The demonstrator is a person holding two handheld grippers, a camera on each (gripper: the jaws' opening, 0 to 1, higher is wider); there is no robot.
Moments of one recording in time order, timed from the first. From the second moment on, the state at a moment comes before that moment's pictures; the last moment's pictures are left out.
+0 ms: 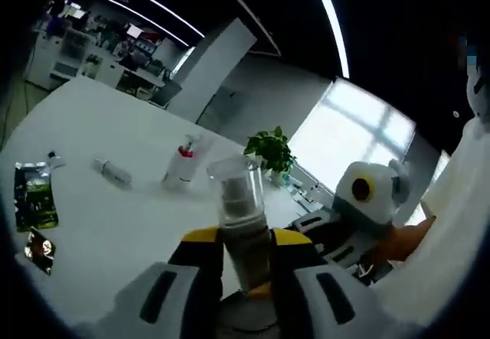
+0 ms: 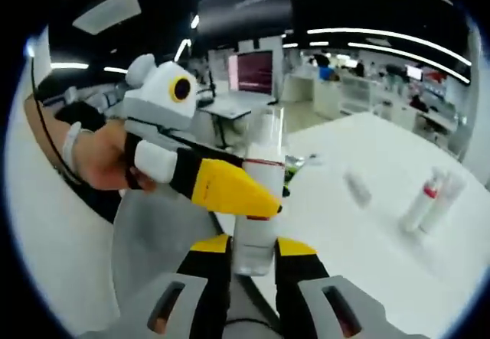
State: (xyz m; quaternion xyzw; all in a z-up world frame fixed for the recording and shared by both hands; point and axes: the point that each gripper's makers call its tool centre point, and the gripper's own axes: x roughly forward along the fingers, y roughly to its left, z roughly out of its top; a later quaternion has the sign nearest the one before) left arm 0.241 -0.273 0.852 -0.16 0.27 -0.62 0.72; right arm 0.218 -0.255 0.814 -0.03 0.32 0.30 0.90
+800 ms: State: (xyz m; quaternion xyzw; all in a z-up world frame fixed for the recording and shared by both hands) left arm 0.226 -0.271 0.867 -0.18 0.24 -0.64 0.70; right arm 0.225 -0.239 0.836 0.07 0.27 0.25 0.93
